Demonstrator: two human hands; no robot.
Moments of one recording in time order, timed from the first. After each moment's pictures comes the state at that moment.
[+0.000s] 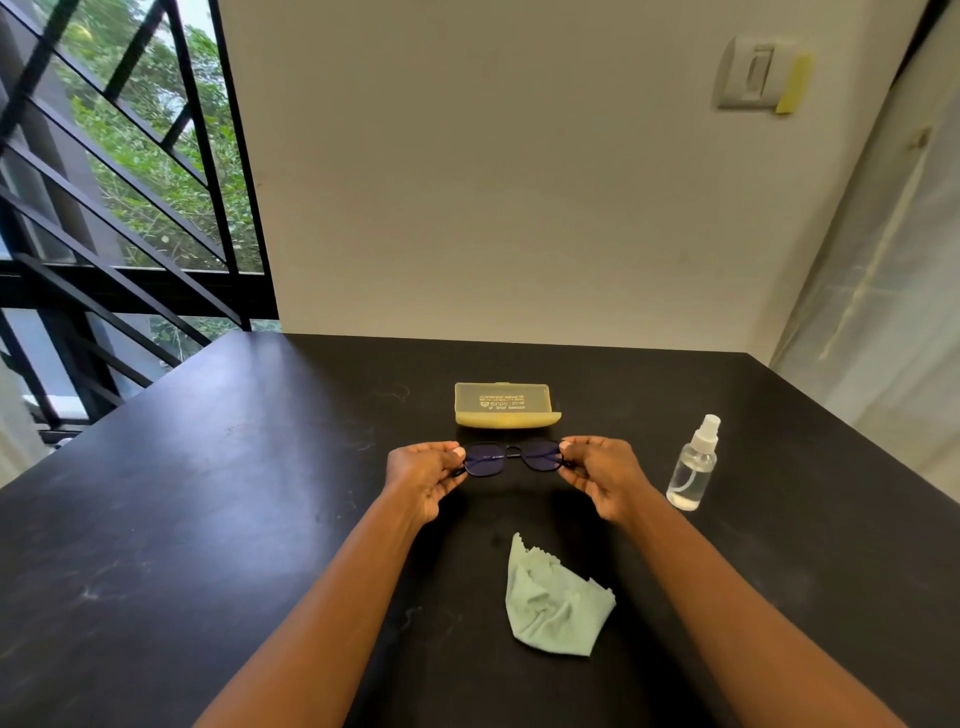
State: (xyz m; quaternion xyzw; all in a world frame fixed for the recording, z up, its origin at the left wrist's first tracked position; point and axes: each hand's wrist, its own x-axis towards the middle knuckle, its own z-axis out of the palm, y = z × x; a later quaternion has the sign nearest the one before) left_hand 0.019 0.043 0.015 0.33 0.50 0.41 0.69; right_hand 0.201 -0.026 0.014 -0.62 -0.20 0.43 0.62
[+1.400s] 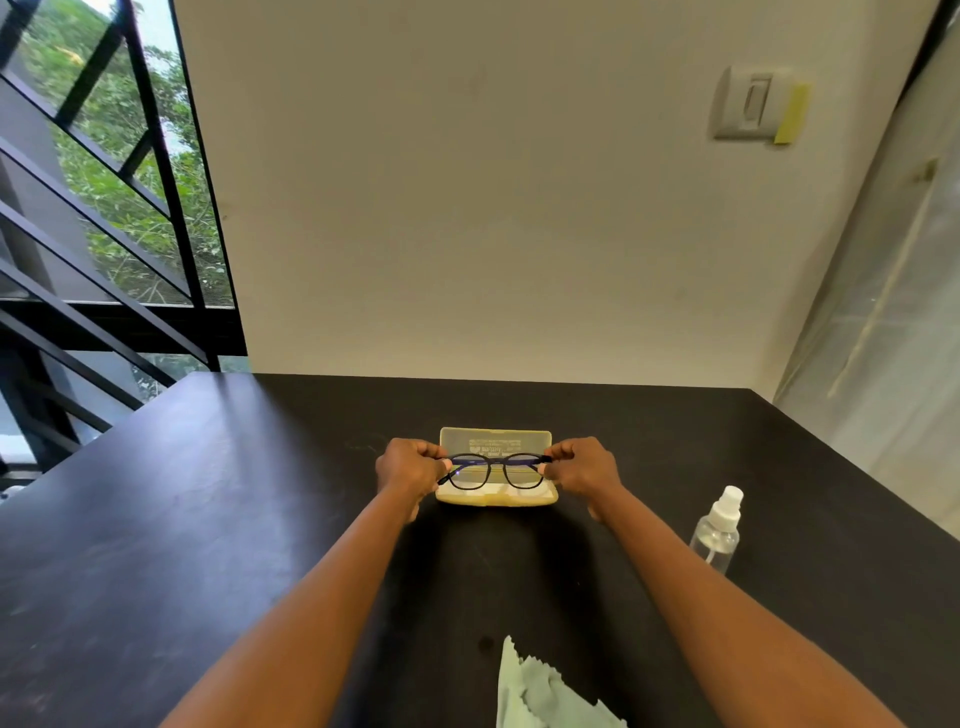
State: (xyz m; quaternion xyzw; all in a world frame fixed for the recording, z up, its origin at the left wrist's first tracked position) left_hand 0.058 0.134 0.022 0.59 0.55 0.36 0.47; right_hand 0.243 0.053 0.027 -0.78 -0.41 0.23 0.41
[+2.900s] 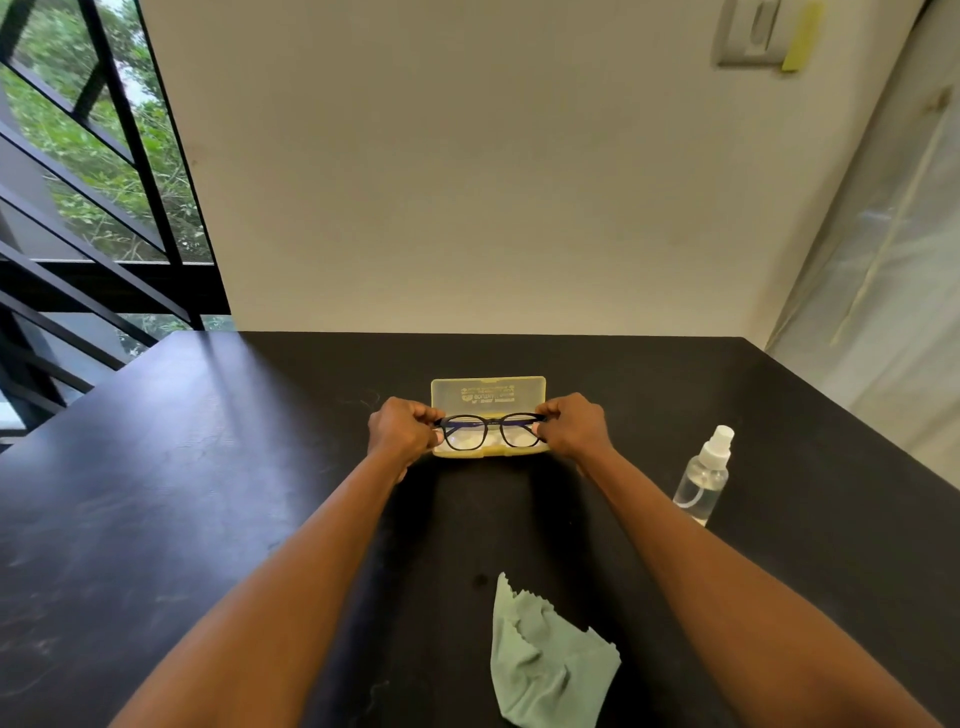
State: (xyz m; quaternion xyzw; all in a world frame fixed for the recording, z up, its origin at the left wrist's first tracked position) left_hand 0.053 0.131 0.010 0.65 0.54 0.32 0.42; right_hand 0.231 0.044 0.022 -0.81 -0.48 0.12 0.30
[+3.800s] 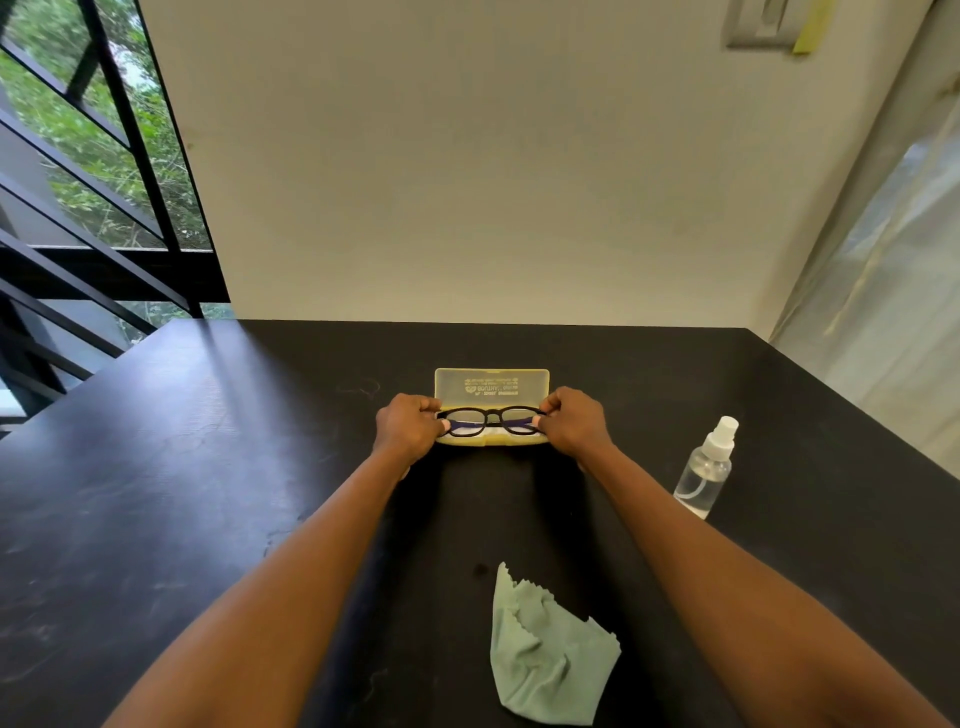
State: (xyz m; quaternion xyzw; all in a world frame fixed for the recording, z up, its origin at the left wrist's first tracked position) left_hand 0.056 0.134 -0.001 0.70 0.54 0.29 0.37; right_hand 0.234 0.047 0.015 -0.81 -0.46 0.13 0.33
